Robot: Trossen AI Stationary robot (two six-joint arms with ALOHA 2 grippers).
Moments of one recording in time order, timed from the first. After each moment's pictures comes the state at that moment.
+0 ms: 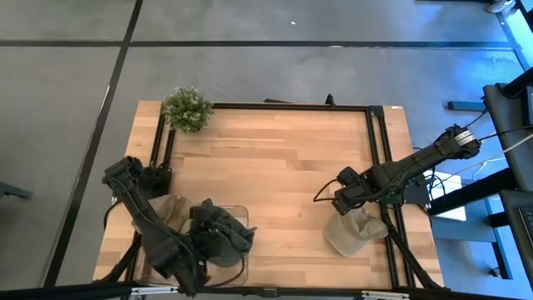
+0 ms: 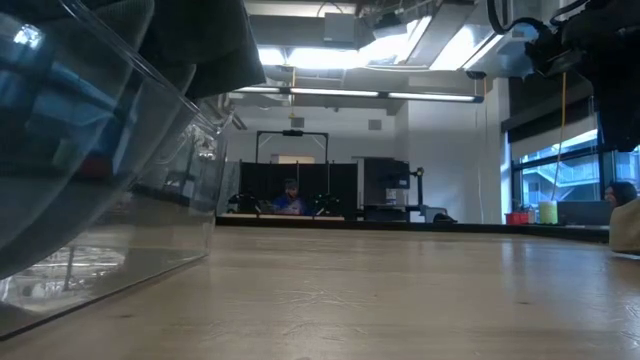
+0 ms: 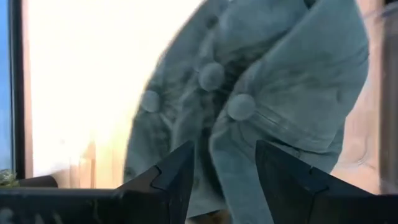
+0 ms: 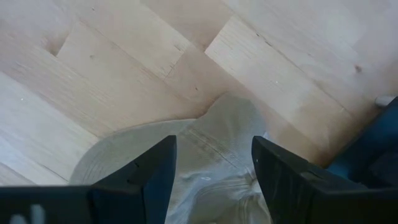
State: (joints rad) left arm -0.85 1.85 1.87 -1.57 -0.48 -0.83; right arm 0.43 1.23 0.92 -1.17 0.11 1.34
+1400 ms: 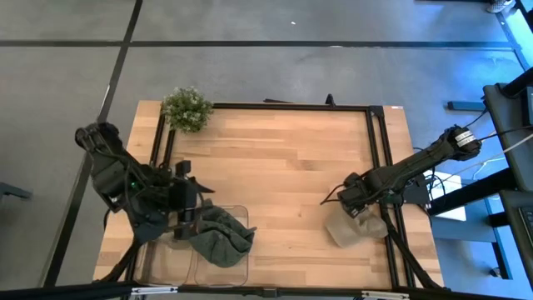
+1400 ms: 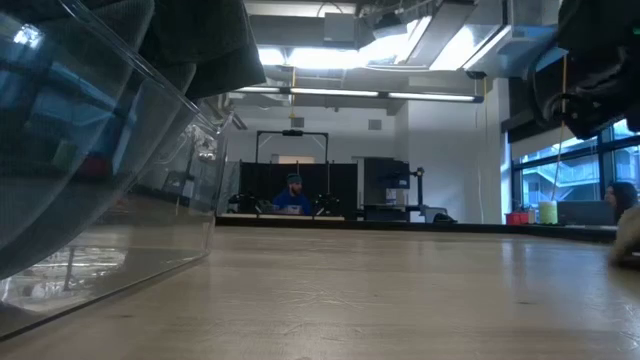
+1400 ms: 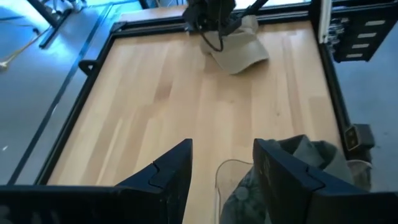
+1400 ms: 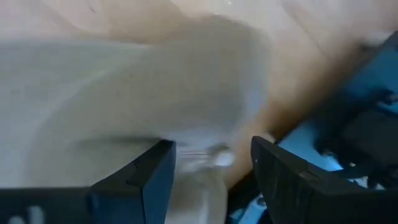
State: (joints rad) left arm -0.79 1.41 1.77 -1.30 -0.76 -0.59; right arm 0.40 1.23 0.69 -1.16 -0.08 1.28
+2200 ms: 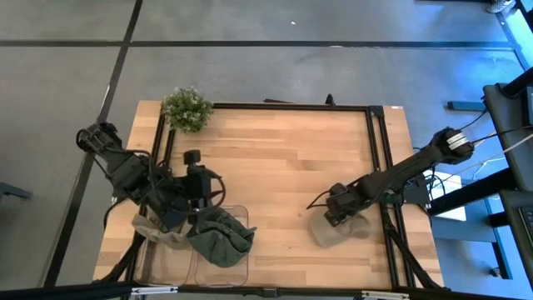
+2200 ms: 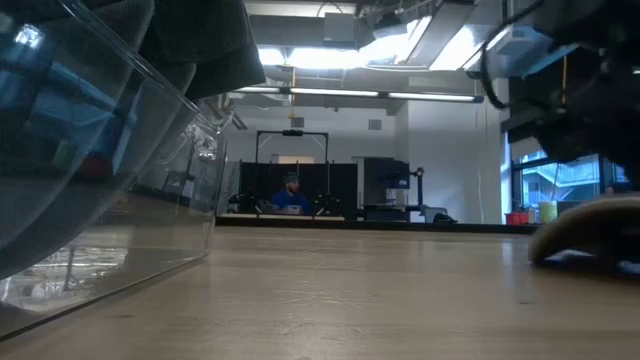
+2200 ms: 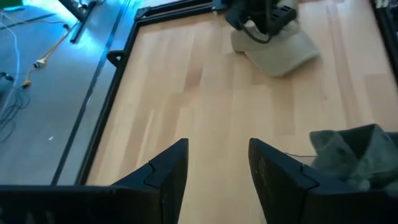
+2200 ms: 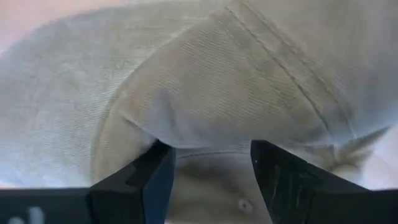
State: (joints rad) left arm -0.64 1.41 1.72 -1.31 -0.75 -0.45; right arm 0.42 1.35 0.63 -0.62 -0.11 1.40
